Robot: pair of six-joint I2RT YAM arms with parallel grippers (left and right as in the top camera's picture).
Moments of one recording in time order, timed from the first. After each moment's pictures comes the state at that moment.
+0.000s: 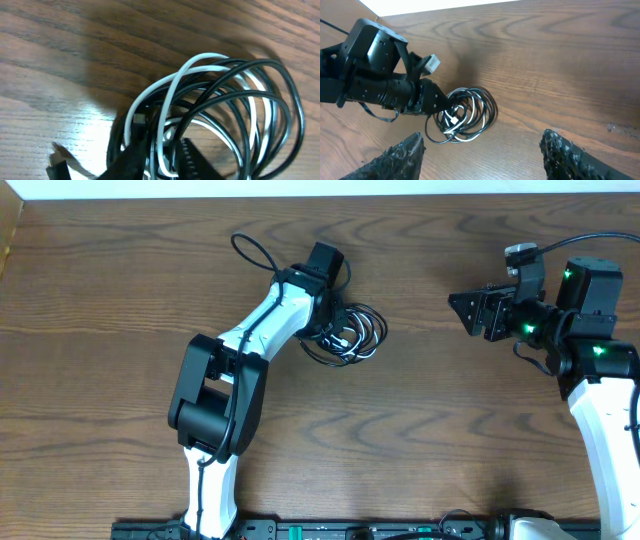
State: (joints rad) left arm -0.42 2.12 1.54 -0.74 0.11 -0.67; right arm -0.06 1.30 1.08 -0.48 -0.63 0.07
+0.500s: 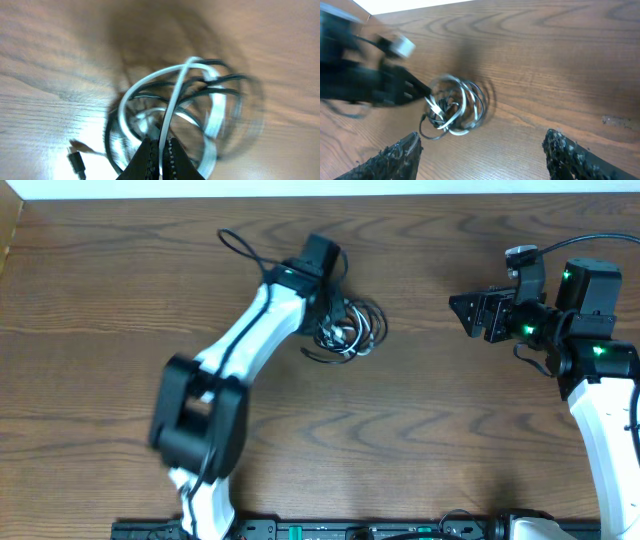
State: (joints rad) left arm -0.42 1.93 1.53 -0.73 0.11 -0.66; right arm -0.05 1.30 1.08 -0.50 -0.61 0.07
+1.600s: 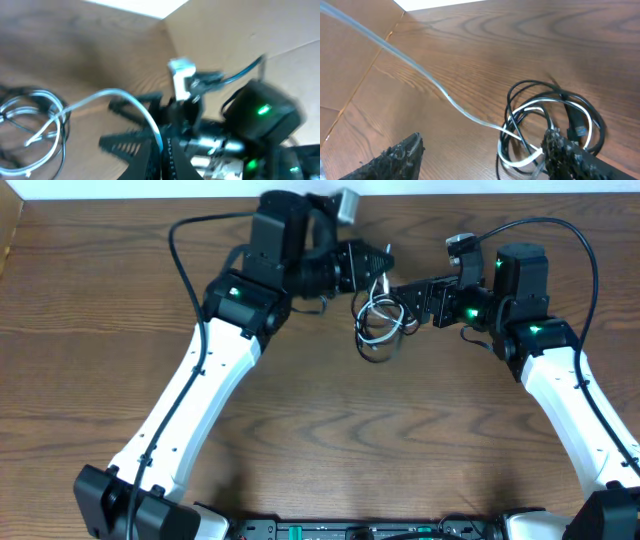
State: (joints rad) left arm -0.41 1.60 1.54 -0.38 0.70 -0.68; right arm 0.15 1.48 1.08 -0.23 -0.61 0.24
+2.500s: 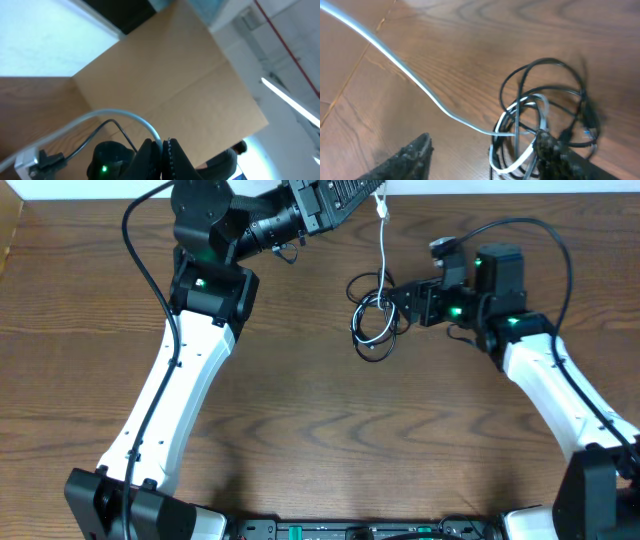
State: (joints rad) left arm -0.29 1.59 1.54 0.31 0.93 -1.18; right arm 0.20 1.61 1.08 -0.15 -0.60 0.22
